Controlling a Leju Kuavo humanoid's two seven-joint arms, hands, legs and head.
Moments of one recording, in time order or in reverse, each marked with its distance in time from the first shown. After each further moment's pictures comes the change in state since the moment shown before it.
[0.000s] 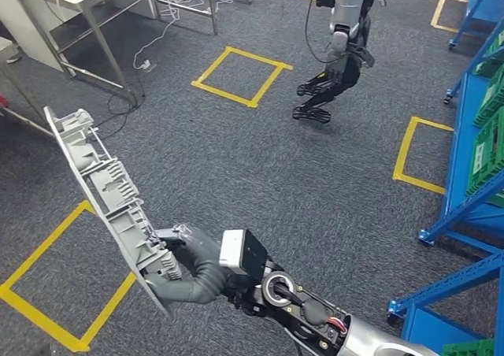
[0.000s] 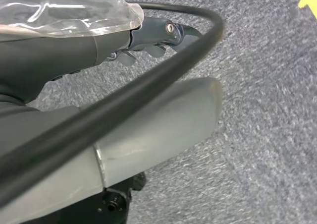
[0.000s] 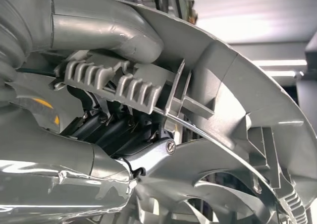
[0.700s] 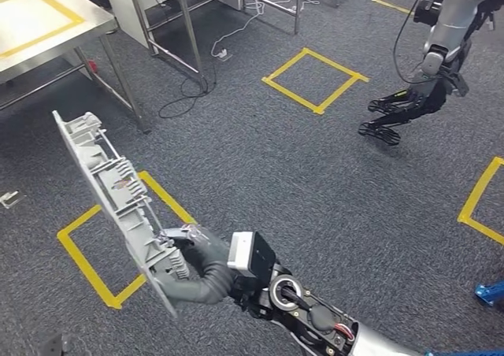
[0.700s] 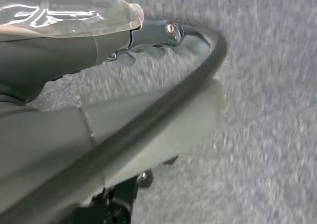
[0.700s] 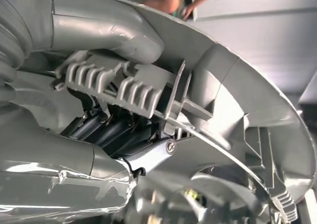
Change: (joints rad) left arm 0.006 0.004 0.000 0.000 0.001 0.018 0.019; right arm -0.007 0.008 0.015 0.009 -0.007 -0.003 0.004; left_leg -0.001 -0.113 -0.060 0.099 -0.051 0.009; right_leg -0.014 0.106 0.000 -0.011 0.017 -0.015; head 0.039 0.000
